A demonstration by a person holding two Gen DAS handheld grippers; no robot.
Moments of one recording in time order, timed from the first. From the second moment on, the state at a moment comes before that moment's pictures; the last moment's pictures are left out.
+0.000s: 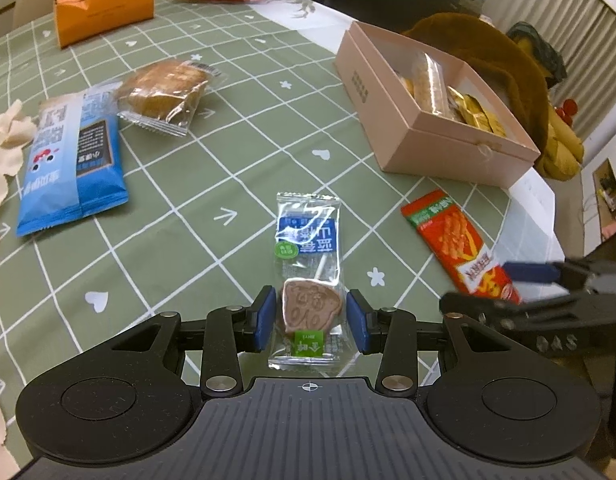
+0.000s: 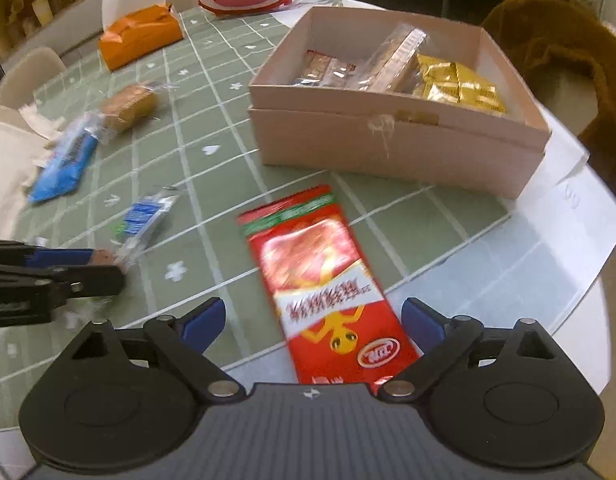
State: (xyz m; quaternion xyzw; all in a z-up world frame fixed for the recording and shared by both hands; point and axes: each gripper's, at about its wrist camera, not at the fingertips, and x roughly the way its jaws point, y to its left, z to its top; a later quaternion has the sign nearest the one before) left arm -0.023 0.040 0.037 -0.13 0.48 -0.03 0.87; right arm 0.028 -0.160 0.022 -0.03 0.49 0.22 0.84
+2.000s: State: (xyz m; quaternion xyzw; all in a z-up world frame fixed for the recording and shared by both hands) left arm 0.186 -0.001 0.104 -0.18 0.41 -0.17 0.88; right arm 0.200 -0.186 0.166 0.01 0.39 0.10 0.92
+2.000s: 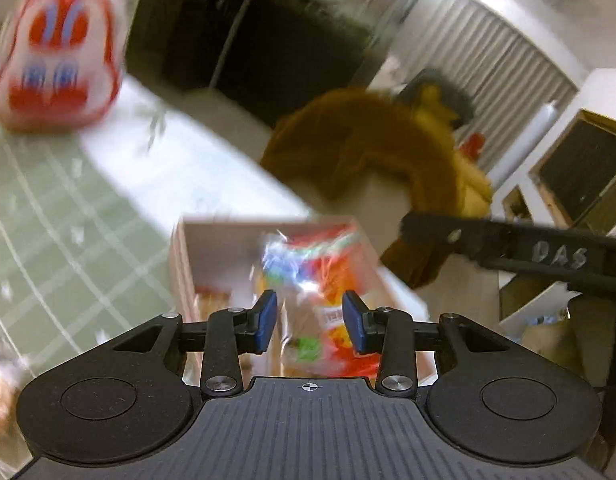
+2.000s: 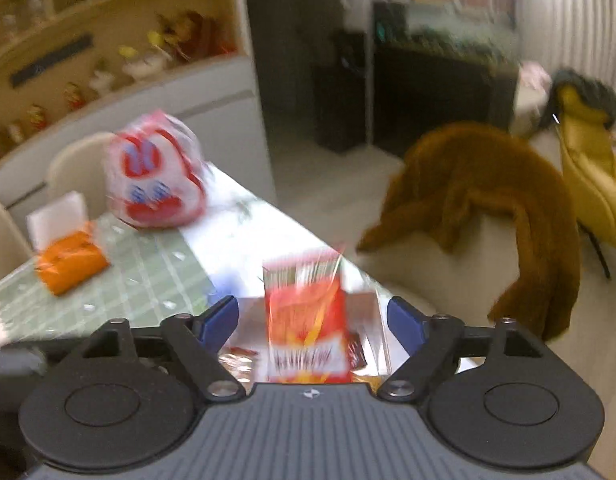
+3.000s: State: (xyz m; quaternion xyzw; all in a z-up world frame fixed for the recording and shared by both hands) left arm -0.014 0.235 0.119 -0.15 0.39 0.26 0.87; right arm 0.101 0.126 0.048 -0.05 0.50 0.37 0.78
